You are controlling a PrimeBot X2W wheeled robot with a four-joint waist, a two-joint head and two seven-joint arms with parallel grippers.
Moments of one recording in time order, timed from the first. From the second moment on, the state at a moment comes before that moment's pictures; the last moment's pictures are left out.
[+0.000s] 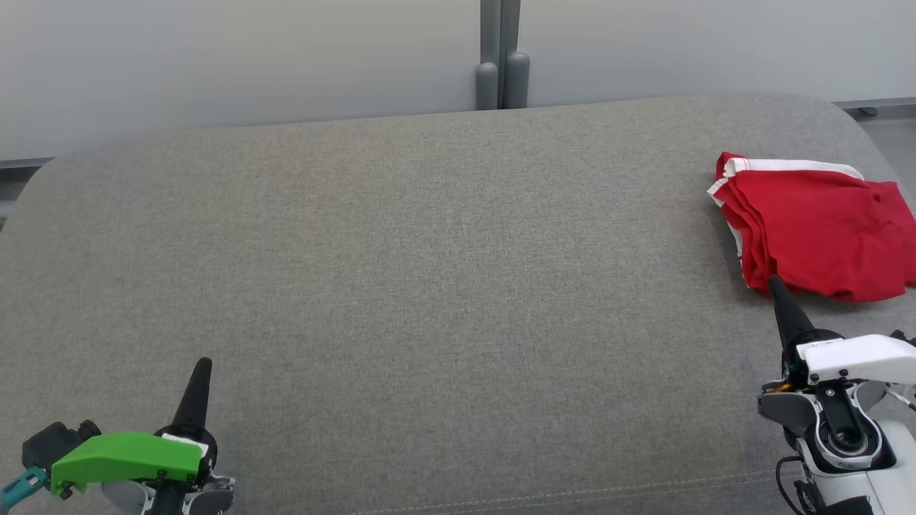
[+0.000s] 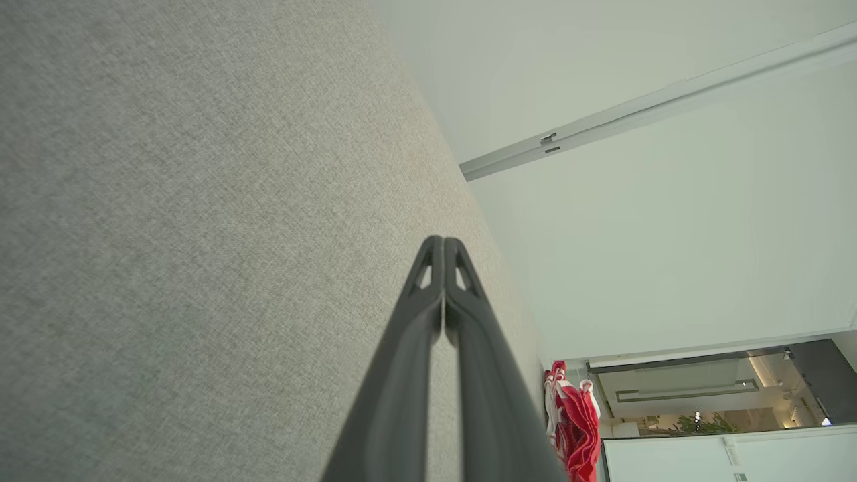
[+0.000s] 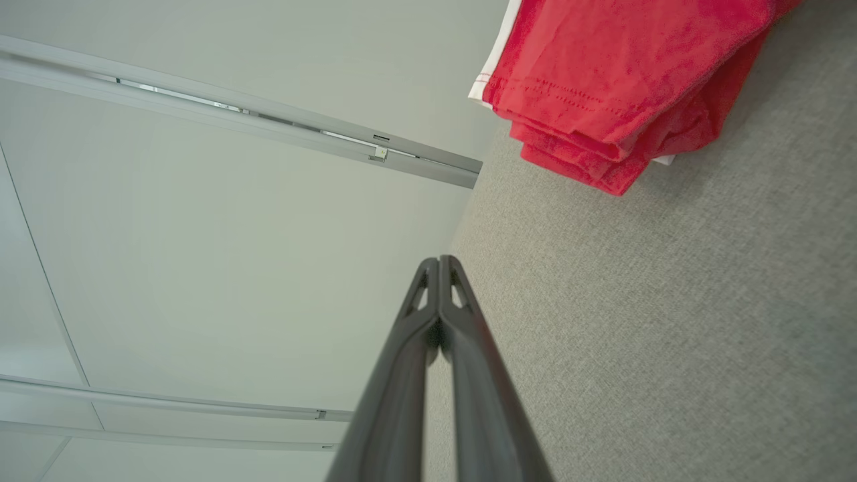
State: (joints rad) left arm -0.03 0.11 -0.07 0.26 -1.38 -0.05 0.01; right arm -0.12 -0.12 -0.01 0.33 1.35 0.06 0.02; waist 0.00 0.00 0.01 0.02
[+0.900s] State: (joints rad) left arm -0.05 0.06 0.05 0.27 -1.62 -0.11 0.09; right arm -0.09 -0.04 -0.13 0.30 1.60 0.12 0.11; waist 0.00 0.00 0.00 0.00
